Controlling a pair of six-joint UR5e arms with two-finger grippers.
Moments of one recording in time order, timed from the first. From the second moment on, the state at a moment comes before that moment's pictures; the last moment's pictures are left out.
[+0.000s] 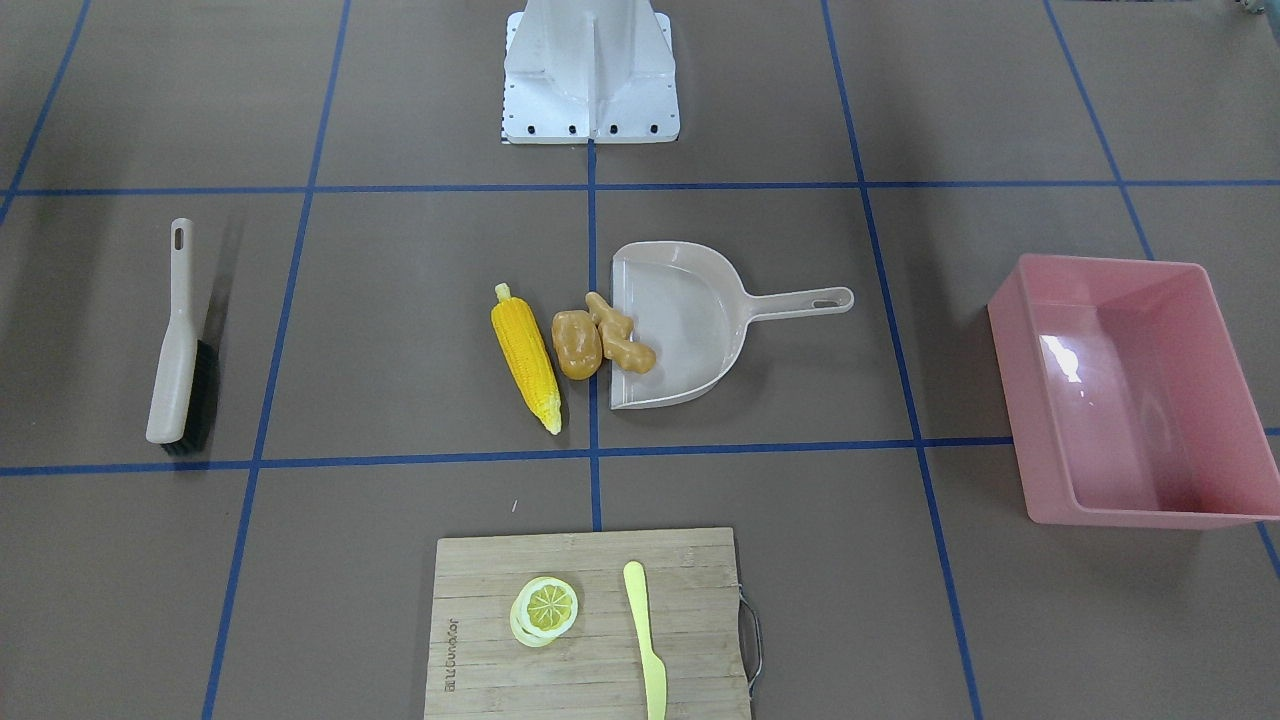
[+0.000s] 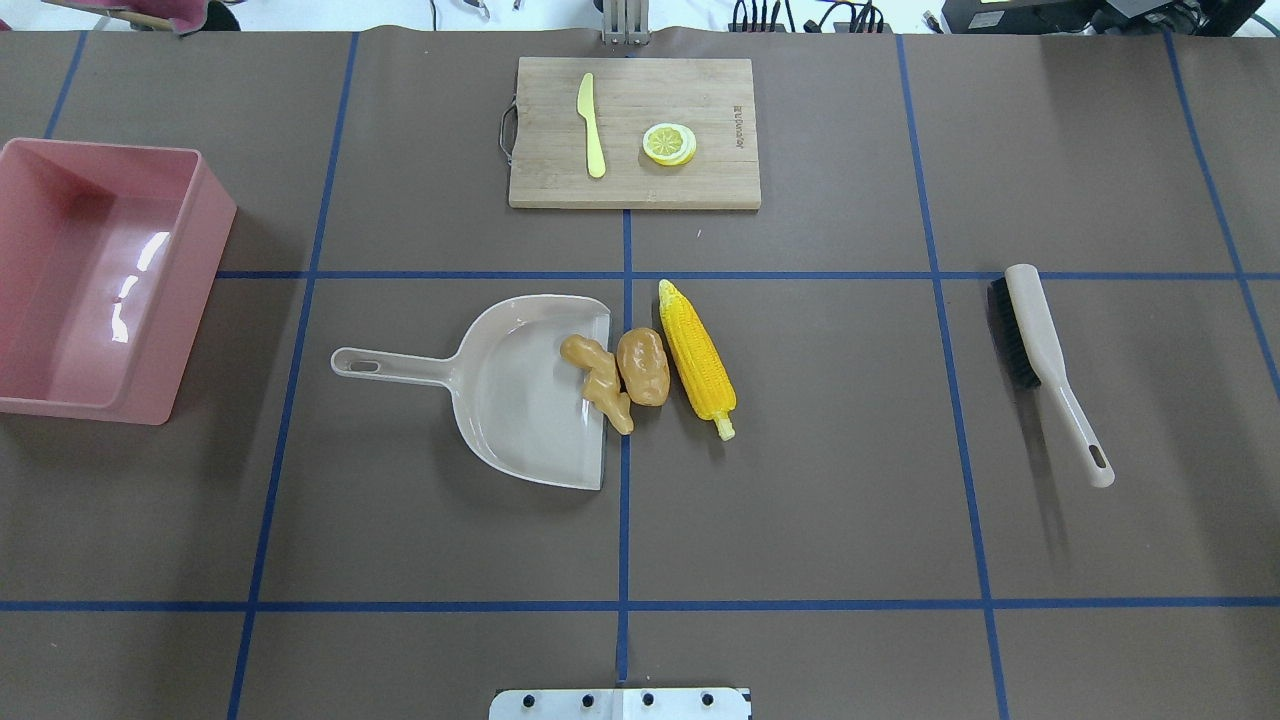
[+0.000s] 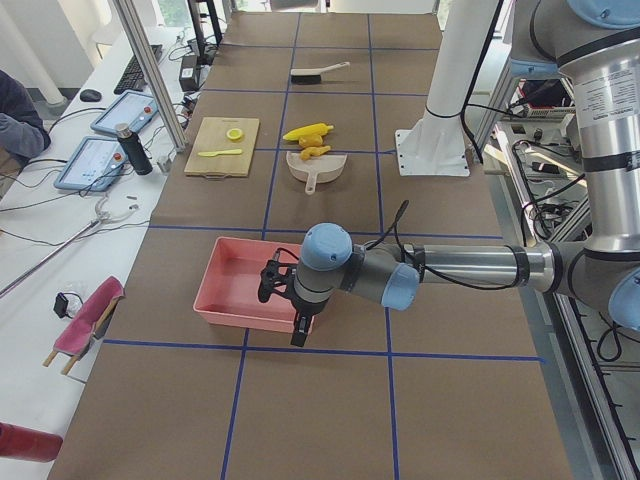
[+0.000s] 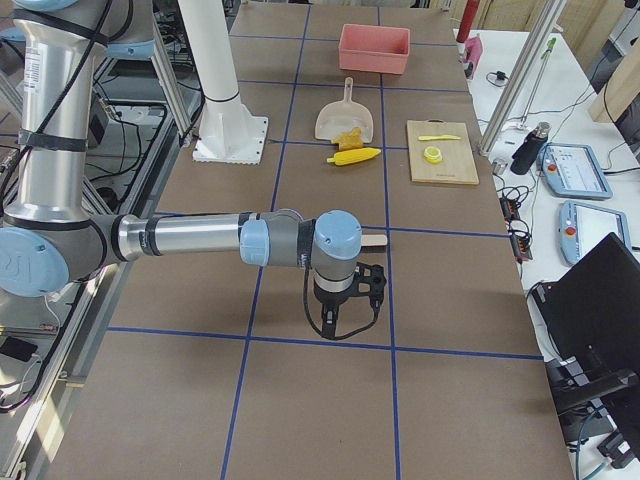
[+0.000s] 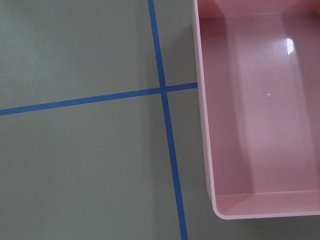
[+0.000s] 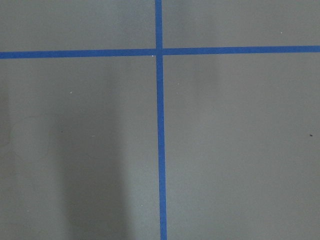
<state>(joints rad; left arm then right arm) -1.53 -1.32 -1.81 -1.91 -2.32 -0.12 1.56 -1.74 1.83 -1.67 2.31 0.04</state>
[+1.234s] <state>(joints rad) -1.43 -1.41 -1.83 -1.91 -2.33 -0.11 1.55 -1.74 1.83 -1.67 2.31 0.04</state>
